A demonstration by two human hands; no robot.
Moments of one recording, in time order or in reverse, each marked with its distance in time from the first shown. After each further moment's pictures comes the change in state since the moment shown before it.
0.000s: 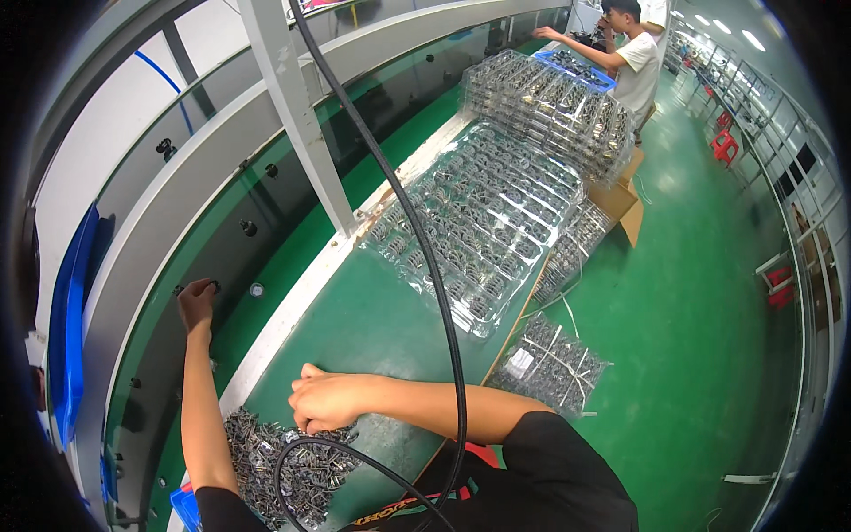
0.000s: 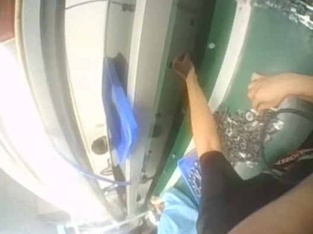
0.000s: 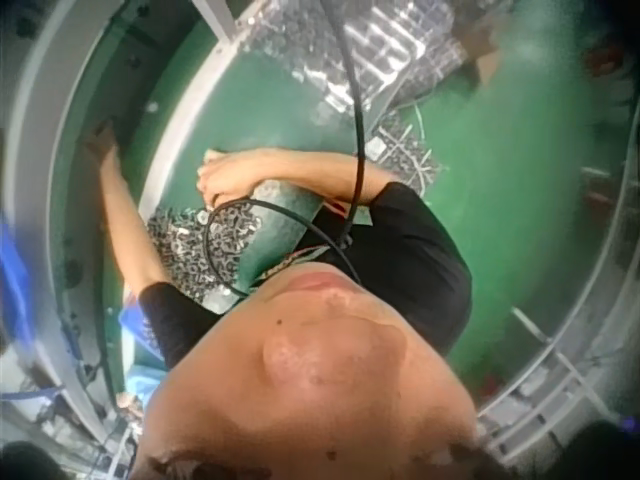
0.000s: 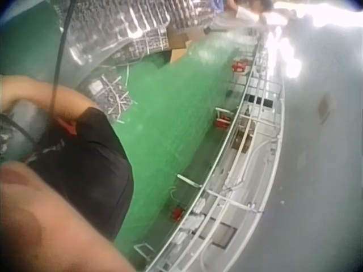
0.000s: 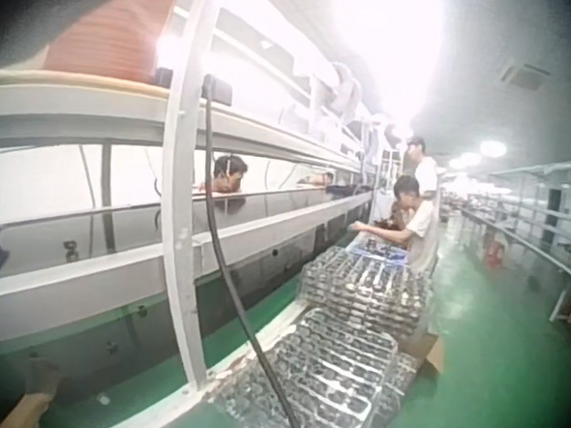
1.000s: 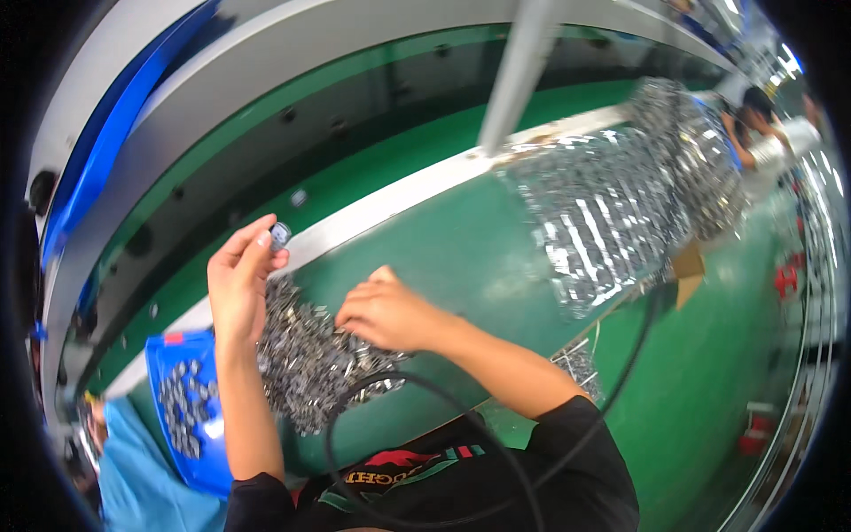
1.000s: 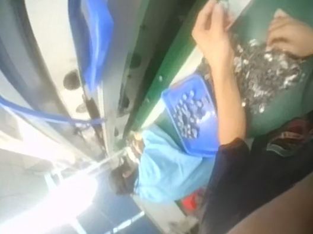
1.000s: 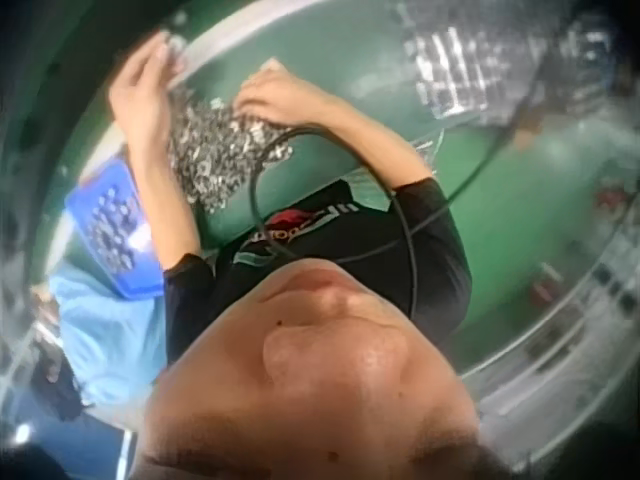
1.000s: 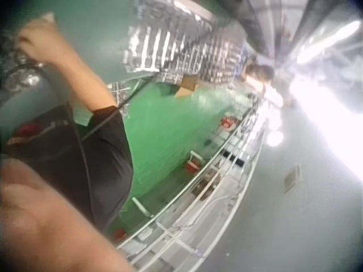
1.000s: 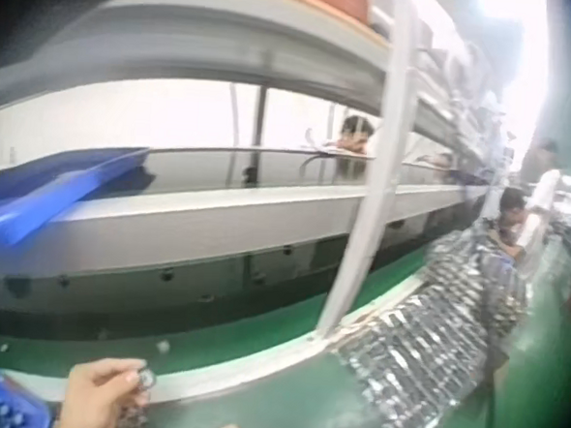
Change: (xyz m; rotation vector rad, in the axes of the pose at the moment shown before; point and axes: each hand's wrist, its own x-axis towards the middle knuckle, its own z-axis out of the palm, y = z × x) left_hand -0.202 0.080 -0.108 -0.951 -0.125 -0.274; right_hand 0.004 -0.008 0.015 0.030 0.222 0.023
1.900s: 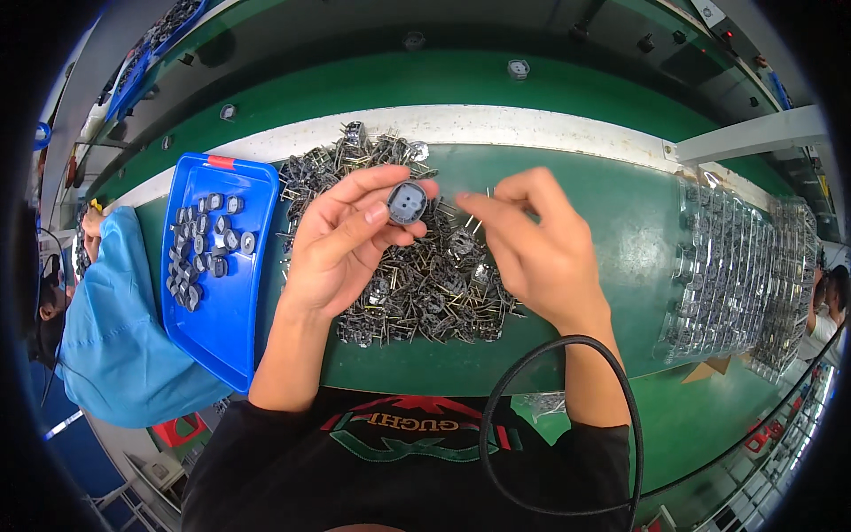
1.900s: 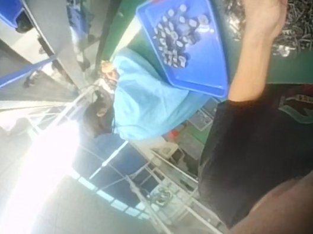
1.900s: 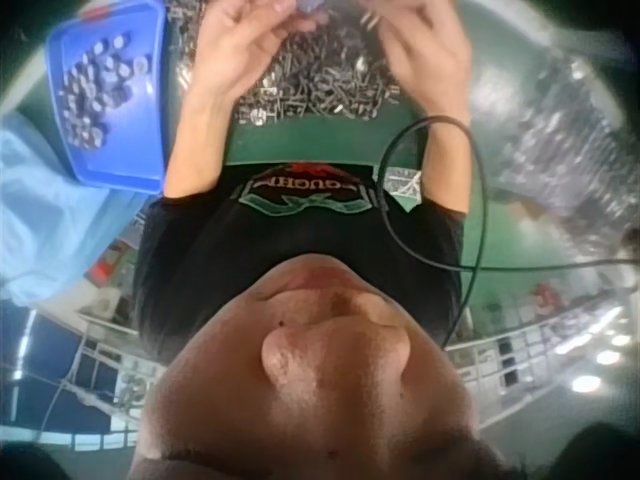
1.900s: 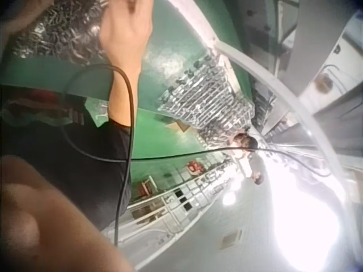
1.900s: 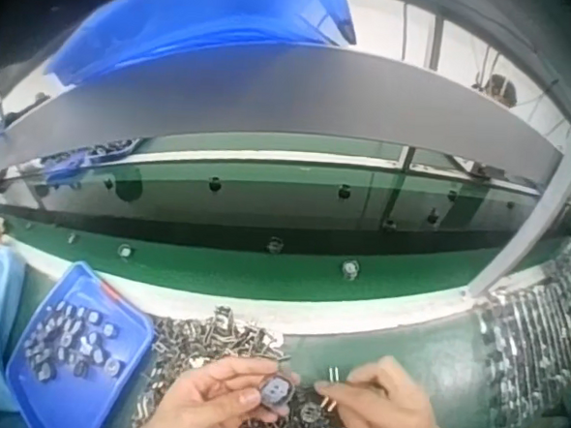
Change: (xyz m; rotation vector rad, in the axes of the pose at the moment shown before) left_hand -0.085 -0.040 -0.053 -0.534 -0.098 -0.138; right_hand 0.048 -0.046 -0.006 -0.170 0.150 -0.011
